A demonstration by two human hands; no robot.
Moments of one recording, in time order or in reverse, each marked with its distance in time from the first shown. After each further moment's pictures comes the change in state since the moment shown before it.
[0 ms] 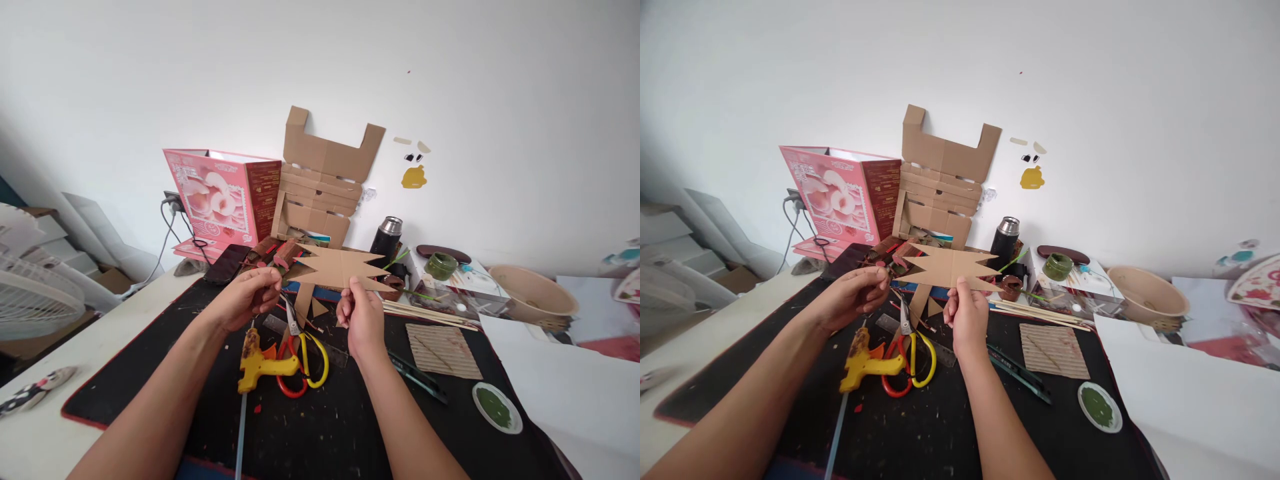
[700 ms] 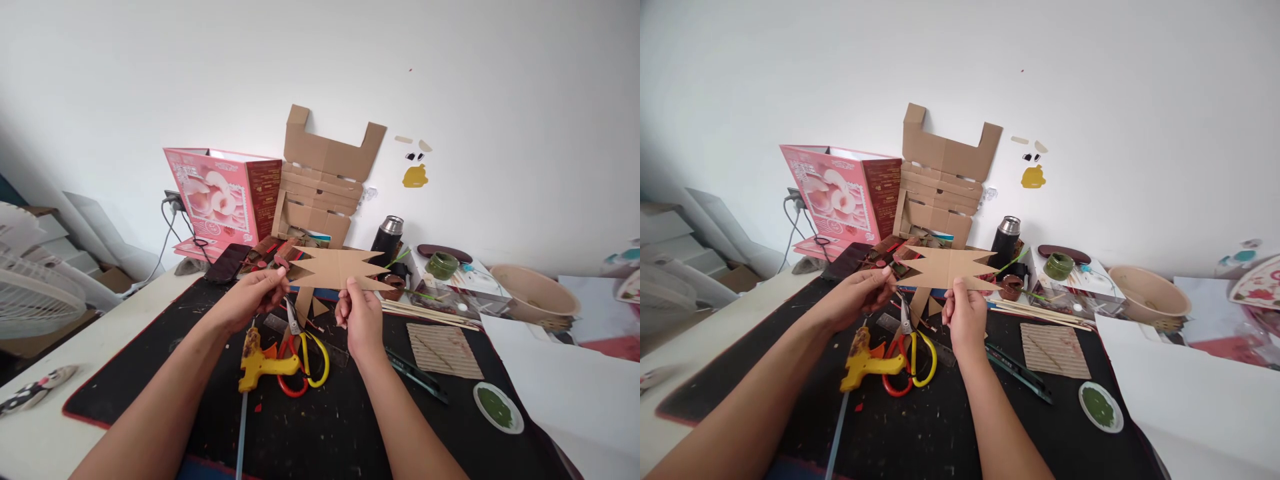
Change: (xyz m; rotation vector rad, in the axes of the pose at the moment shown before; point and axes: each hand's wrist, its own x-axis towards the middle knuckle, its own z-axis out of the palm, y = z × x) left_hand 0.000 -0.005 0.002 0.214 0.042 -0.027; right_hand -0.005 0.000 0.002 -0.050 -0.035 -0.041
